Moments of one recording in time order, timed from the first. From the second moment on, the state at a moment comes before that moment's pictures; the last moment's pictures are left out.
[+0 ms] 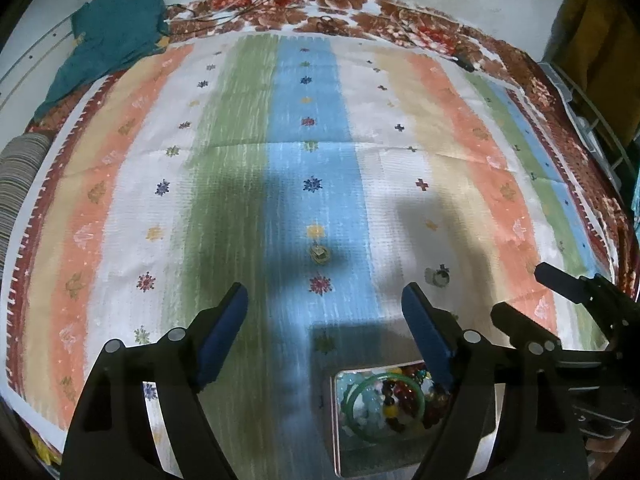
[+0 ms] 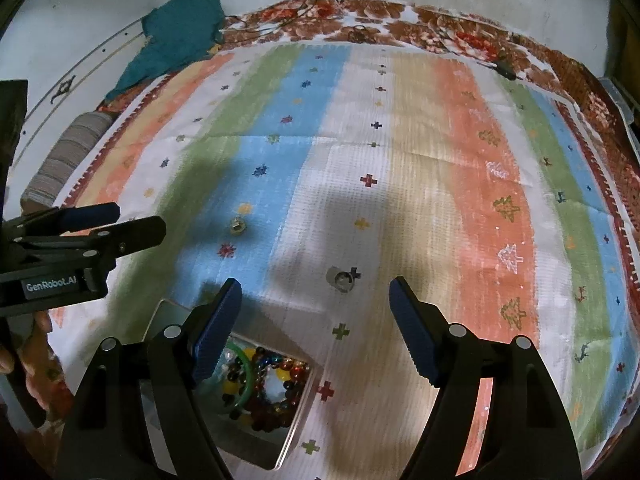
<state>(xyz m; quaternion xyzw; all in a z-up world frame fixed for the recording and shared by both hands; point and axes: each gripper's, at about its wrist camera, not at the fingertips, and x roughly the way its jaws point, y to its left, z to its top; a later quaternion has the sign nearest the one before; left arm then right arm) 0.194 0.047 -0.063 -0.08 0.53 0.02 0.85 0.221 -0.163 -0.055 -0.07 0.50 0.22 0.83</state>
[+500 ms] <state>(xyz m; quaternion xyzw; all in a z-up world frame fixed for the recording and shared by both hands) 0.222 0.053 -0.089 -0.08 0.56 0.01 0.83 0.252 -0.153 -0.082 -0.08 0.53 0.21 0.82</state>
